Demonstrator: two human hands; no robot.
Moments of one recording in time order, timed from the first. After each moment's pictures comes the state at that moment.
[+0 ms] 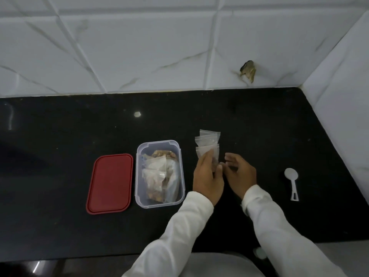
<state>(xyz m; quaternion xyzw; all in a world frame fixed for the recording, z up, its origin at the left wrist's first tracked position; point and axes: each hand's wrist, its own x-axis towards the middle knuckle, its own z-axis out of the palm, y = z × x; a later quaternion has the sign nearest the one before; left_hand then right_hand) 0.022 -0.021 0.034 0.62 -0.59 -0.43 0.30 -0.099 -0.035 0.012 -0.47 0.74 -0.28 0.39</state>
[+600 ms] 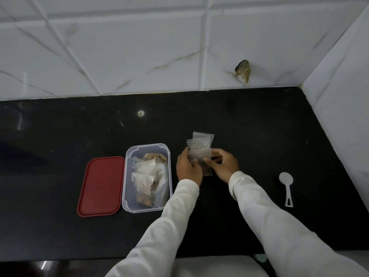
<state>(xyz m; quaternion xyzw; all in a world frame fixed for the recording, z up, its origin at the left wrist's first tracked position) 0.011 -0.074 -0.022 0.74 -0.41 -0.43 0.31 -0.114 -0.088 -0.030 -0.50 0.68 -0.26 0.47</state>
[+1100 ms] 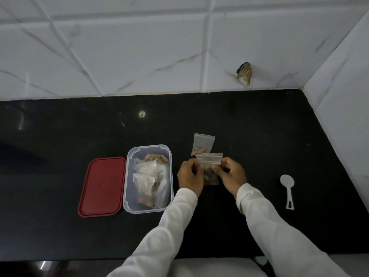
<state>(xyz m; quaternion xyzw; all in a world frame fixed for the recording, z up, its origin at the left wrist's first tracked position) 0.017 -0.057 -0.024 0.71 -0.46 -0.43 0.31 -0.126 -0.060 -0.036 -0.46 0.67 -0.32 0.48</state>
